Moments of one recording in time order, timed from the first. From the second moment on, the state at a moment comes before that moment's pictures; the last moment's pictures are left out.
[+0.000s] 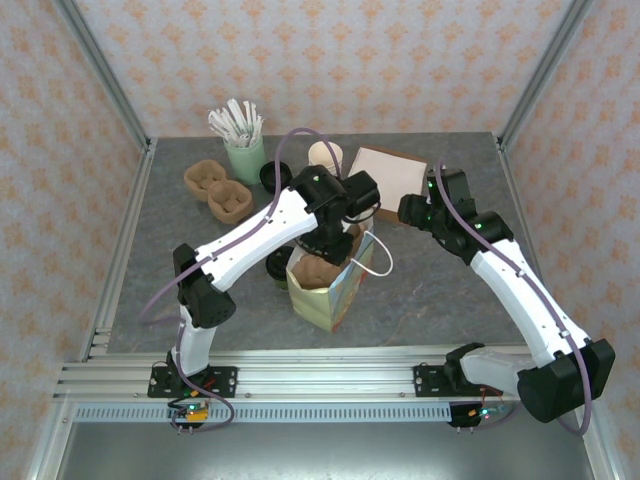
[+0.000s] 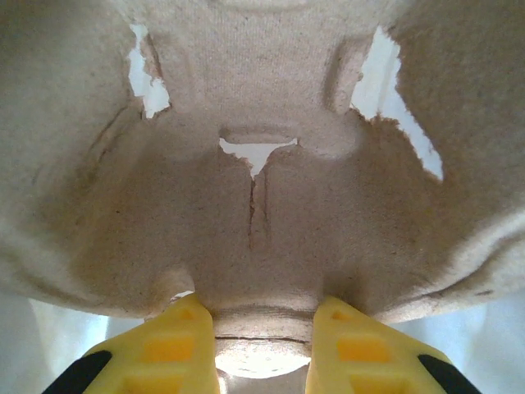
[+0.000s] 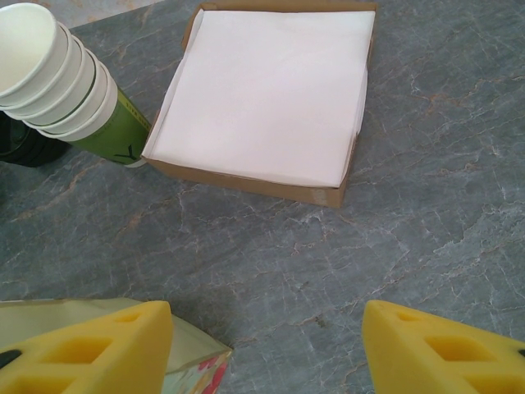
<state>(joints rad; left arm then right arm) -0.88 1.99 2.19 -1.69 -0.02 -0.48 0.36 1.16 1.15 -0.76 0.14 0.45</state>
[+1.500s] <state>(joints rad) -0.89 1.85 2.18 -1.70 0.03 -0.47 0.36 1.08 1.14 -0.70 -0.14 0.42</state>
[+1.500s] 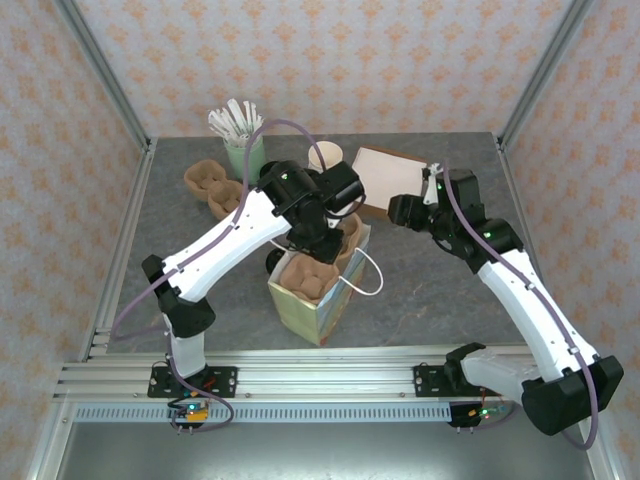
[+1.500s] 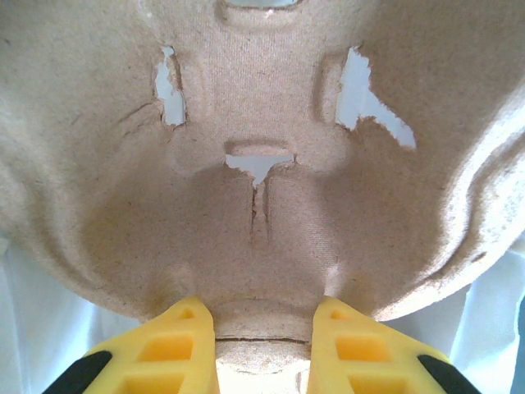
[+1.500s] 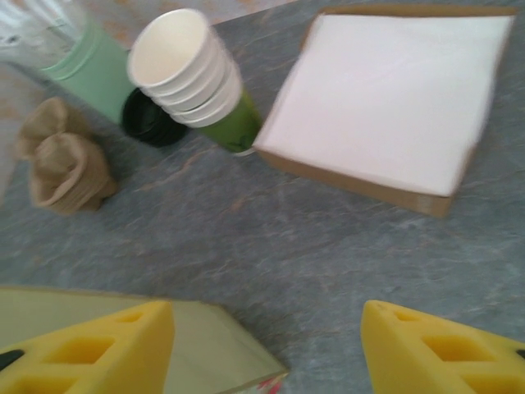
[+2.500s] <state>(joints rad) -0.89 1.85 2.12 -1.69 0.03 -0.46 0.40 1.22 1.19 -0.70 -0.60 0.40</state>
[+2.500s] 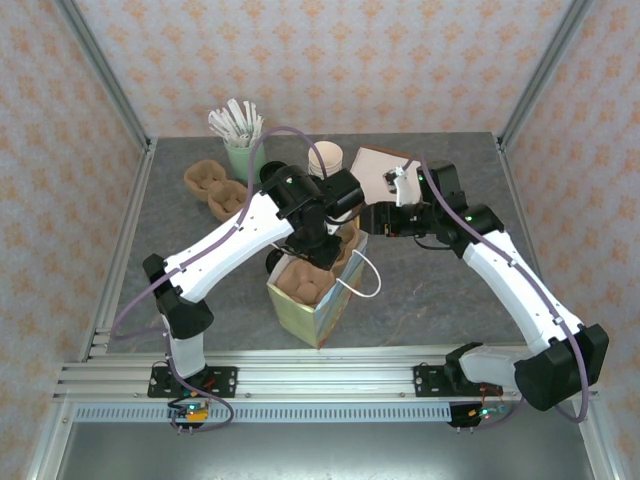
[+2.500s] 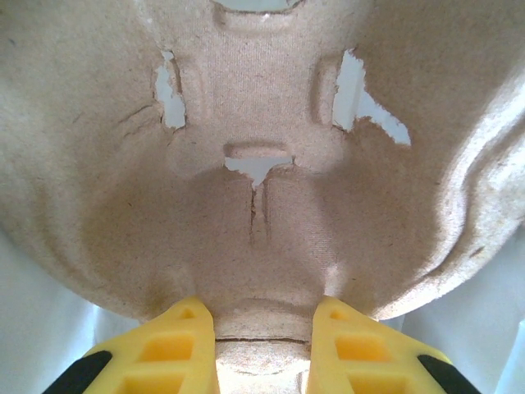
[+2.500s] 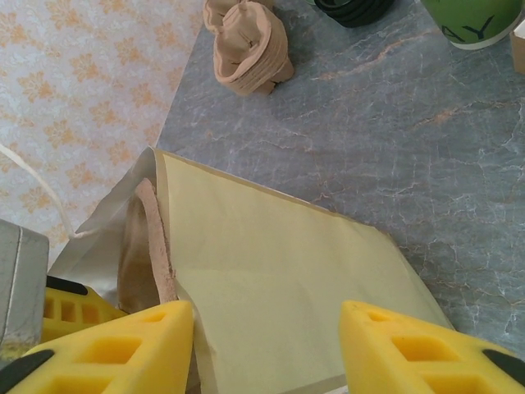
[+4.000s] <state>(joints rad) -0.89 1.90 2.06 -1.66 0.05 -0.42 0.40 1.15 1.24 -0.77 -0.40 0.38</state>
